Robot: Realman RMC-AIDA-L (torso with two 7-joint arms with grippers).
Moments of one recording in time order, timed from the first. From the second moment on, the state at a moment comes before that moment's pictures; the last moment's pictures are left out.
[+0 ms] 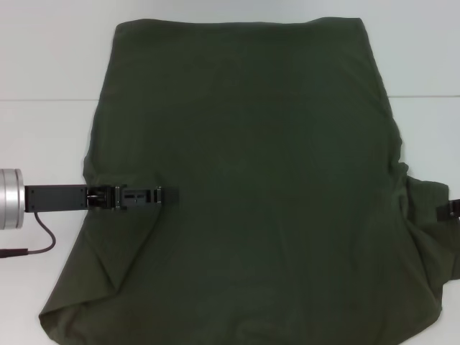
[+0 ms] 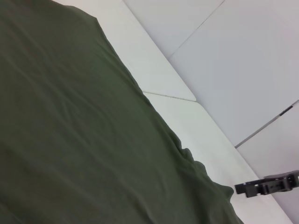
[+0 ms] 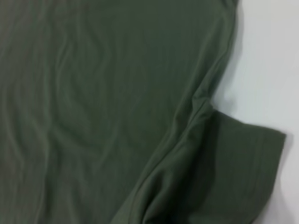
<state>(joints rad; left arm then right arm) -0.54 -2.10 0.59 0.89 2.16 1.65 -2.13 0.63 1.91 -0.62 -0.80 -2.56 -1.48 2.43</state>
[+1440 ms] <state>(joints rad) -0.54 -2.10 0.58 0.89 2.15 1.64 -2.13 0.66 1.95 -0.69 -0.76 -2.58 -1.37 2.47</state>
